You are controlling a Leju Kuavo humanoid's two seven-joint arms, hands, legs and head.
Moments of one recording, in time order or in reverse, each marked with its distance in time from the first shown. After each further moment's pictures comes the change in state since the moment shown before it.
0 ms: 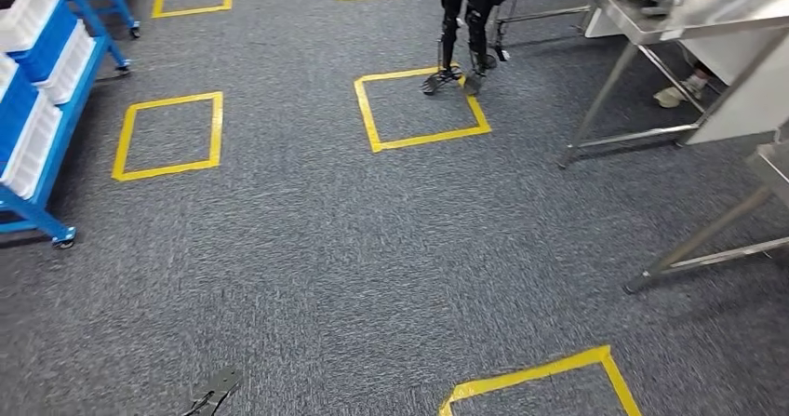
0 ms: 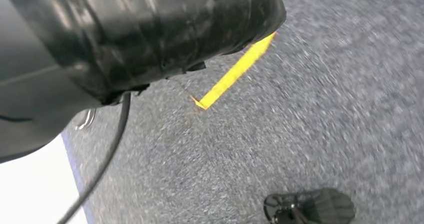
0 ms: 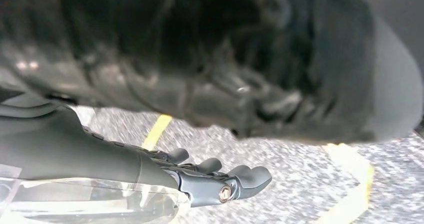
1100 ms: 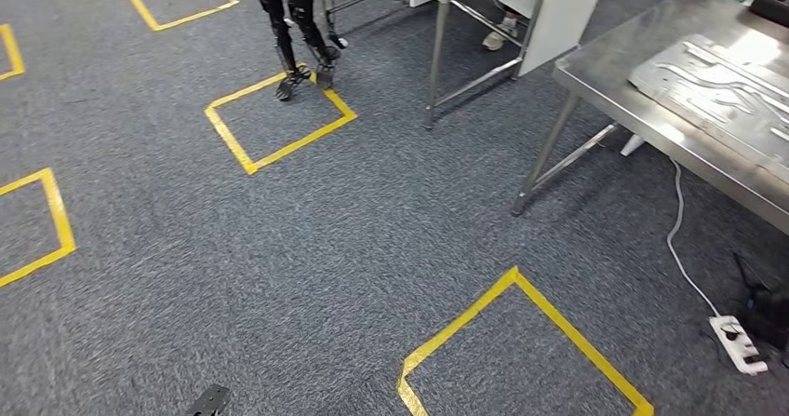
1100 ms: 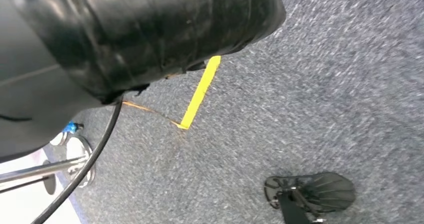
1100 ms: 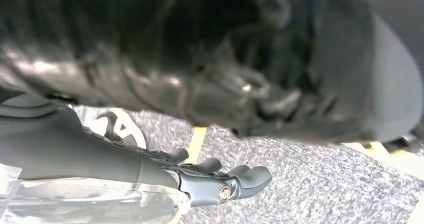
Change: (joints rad) left arm 0.081 -0.001 0.060 0.000 0.079 -0.012 -0.060; right arm 0.002 0.015 0.000 -0.010 0.100 -0.018 -0.018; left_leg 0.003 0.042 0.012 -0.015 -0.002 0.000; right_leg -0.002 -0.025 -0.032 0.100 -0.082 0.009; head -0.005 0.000
